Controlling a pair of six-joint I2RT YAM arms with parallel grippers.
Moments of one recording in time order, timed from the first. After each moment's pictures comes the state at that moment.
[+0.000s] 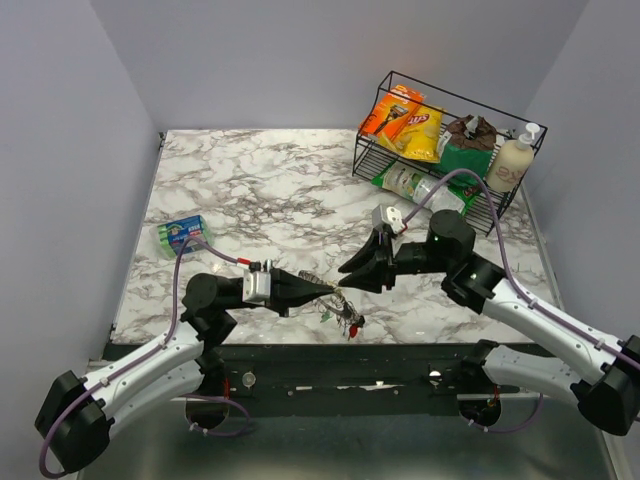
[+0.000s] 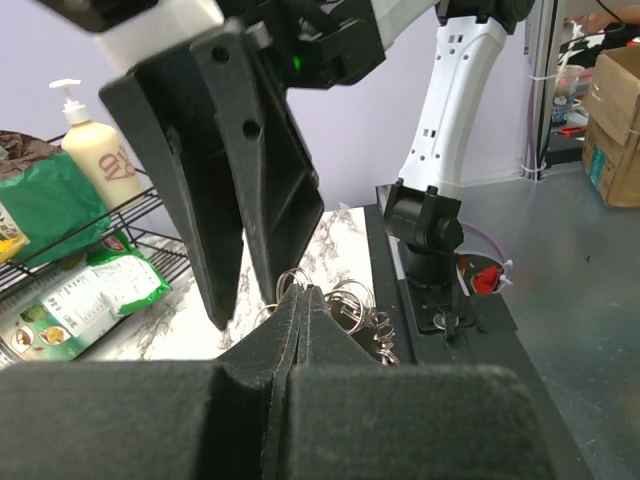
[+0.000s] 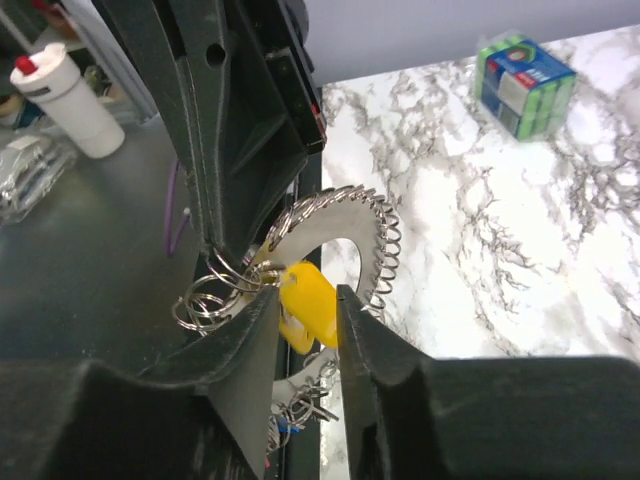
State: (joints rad) left arm -0.75 0.74 0.32 0.87 0.81 -0.15; right arm 0.76 1.02 0.78 0.12 -0.85 0.08
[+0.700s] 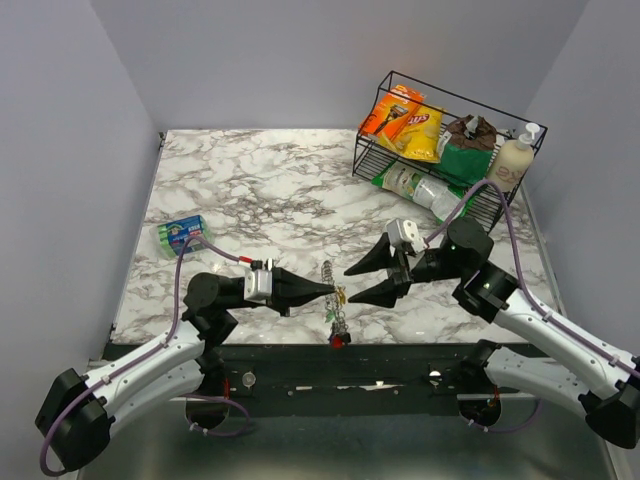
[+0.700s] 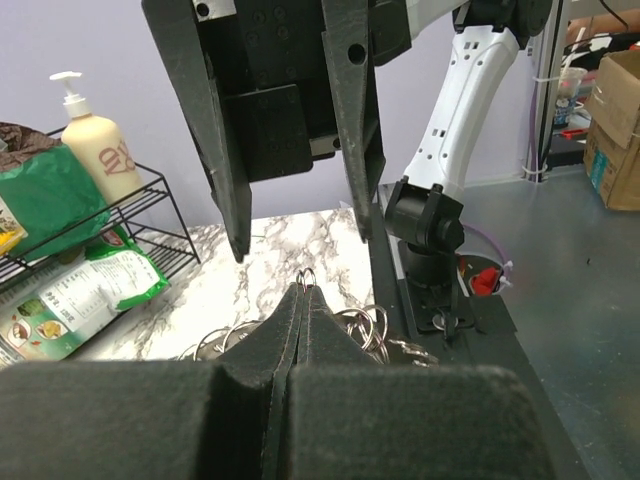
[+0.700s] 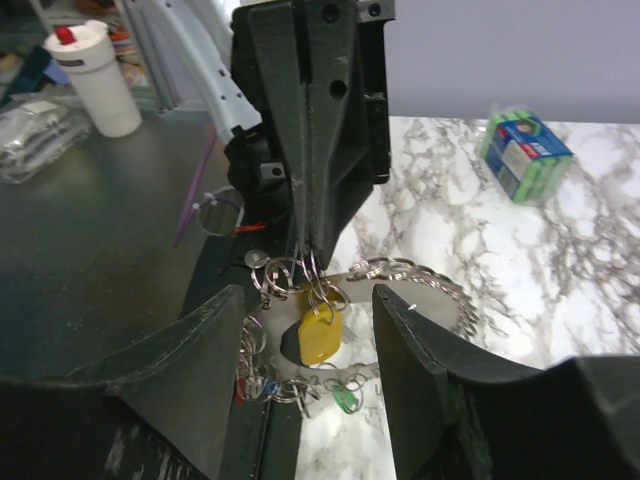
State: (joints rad) left arm -0.75 0.74 0.32 0.87 0.80 -0.15; right arm 0.76 0.89 0.76 0.11 -0.91 -0.04
